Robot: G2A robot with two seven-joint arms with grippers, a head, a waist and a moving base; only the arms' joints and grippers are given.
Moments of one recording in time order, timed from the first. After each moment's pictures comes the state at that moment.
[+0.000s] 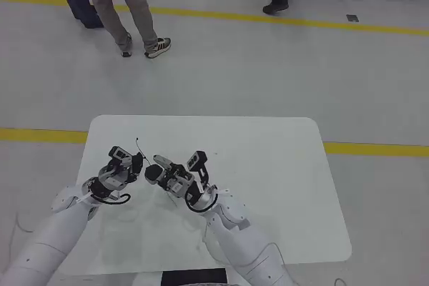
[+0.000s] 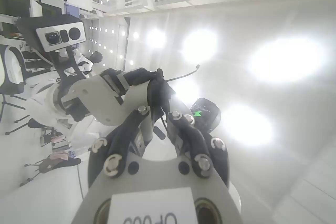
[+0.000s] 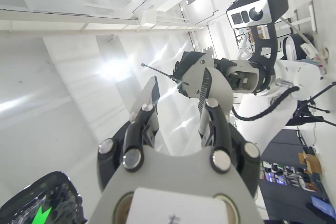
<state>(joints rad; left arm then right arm) 1.39 -1.10 -1.25 -1.19 -1.25 -0.21 -1.39 -1.44 -1.55 0.98 -1.42 0.62 -0.11 0.63</state>
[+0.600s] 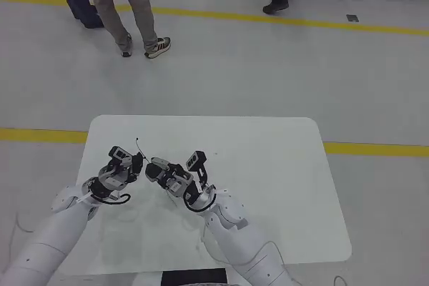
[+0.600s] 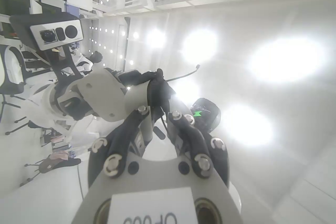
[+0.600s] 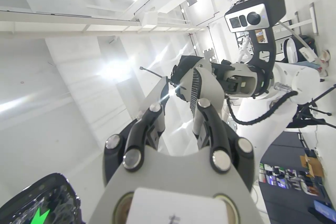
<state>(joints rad) 1.39 -1.10 -1.25 -1.19 -1.25 -0.21 -1.39 -1.42 -1.54 0.96 -1.40 0.64 -0.14 0.61</state>
